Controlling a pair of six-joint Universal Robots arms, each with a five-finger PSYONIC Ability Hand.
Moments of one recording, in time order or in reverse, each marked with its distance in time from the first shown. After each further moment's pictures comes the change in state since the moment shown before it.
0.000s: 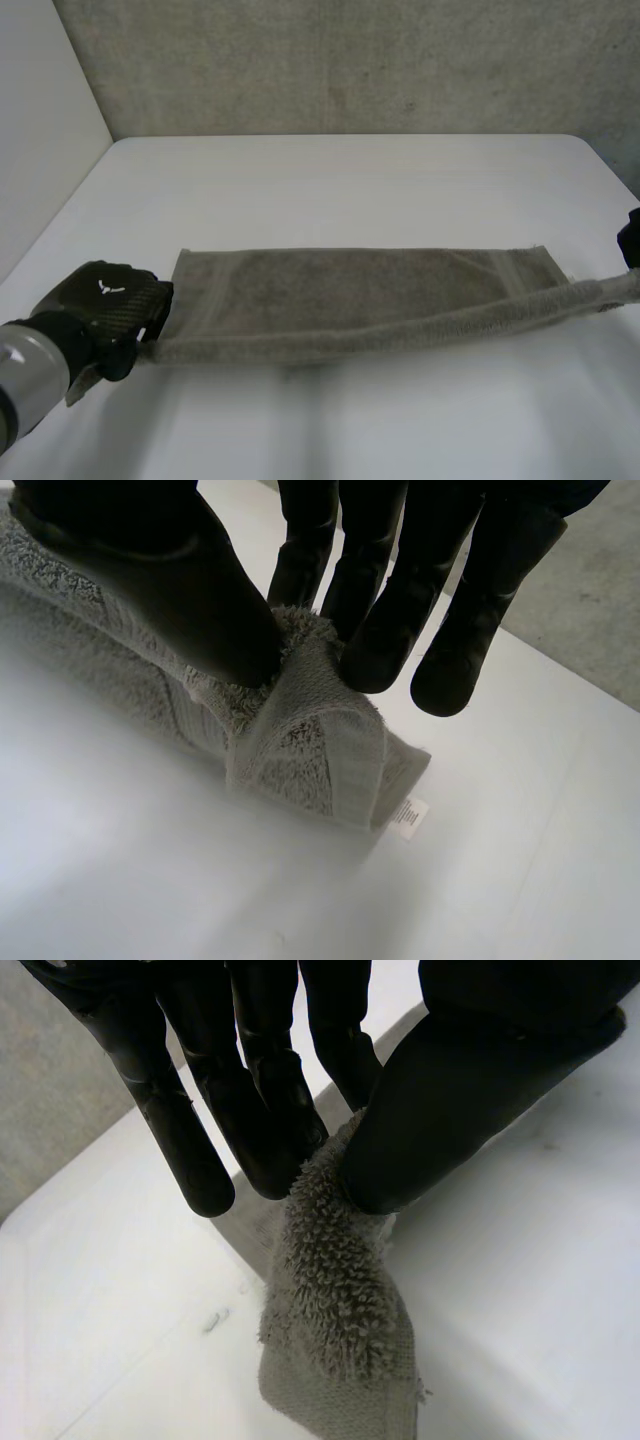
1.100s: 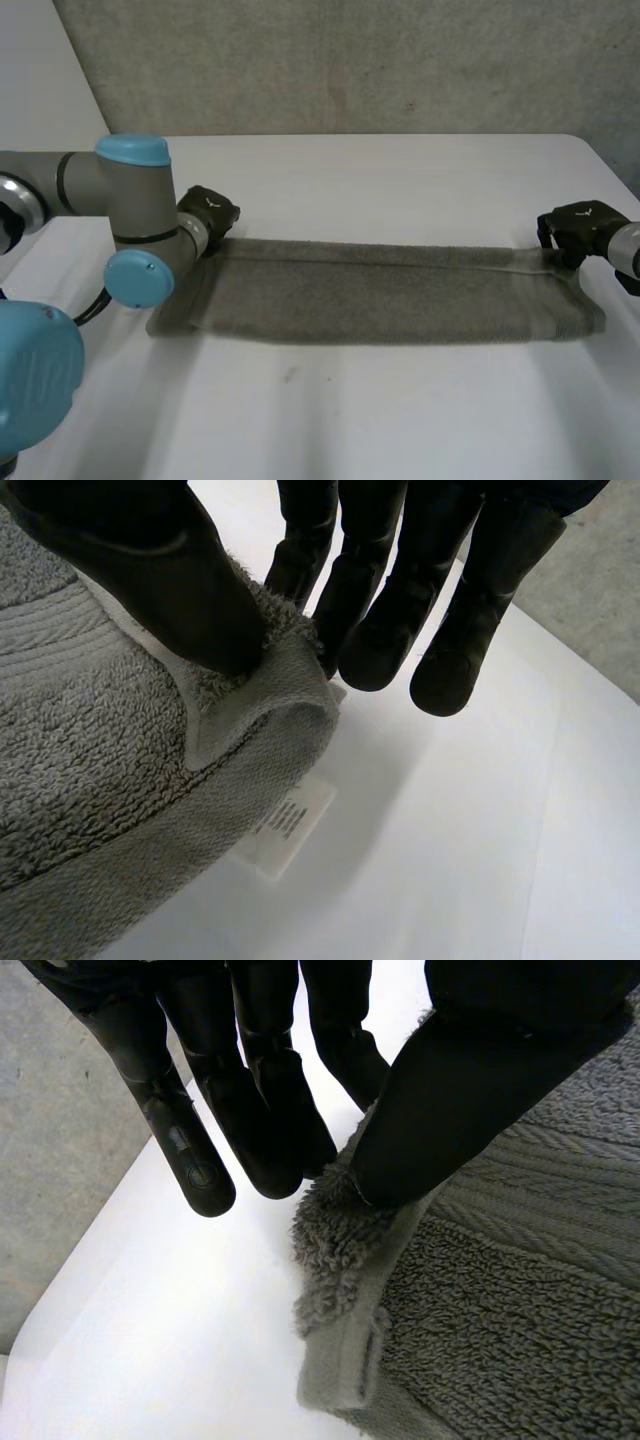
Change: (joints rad) left arm -0.042 -1.131 1.095 0.132 -0.066 0.210; right arm 0.435 0.725 -0.435 -0.686 0.456 0.375; left_hand 0.000 0.000 0.000 0.000 0.000; right_hand 0.003 0.000 0.007 0.000 0.000
